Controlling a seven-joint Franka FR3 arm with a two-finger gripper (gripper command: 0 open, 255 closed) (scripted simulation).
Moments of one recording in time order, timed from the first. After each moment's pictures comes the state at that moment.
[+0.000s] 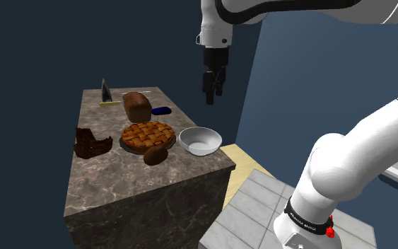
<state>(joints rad) 0.04 -0.49 0.14 -2.14 0.00 1.57 -0.09</state>
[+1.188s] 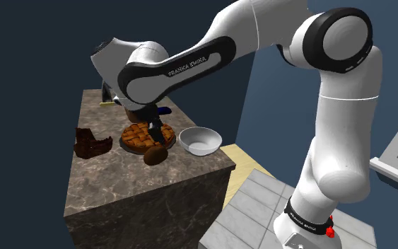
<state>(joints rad) 0.20 0.24 0.34 -1.78 -0.46 1.63 -0.25</state>
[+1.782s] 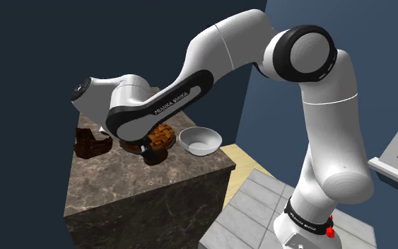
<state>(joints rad) 0.27 0.44 0.35 -1.71 -0.62 1.65 -0.29</state>
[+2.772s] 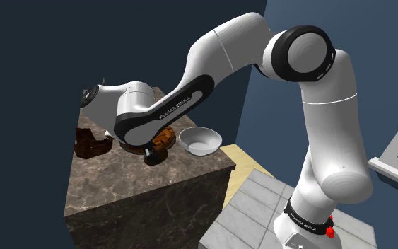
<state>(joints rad) 0.25 0.44 0.34 -1.77 -0.63 1.71 -0.29</state>
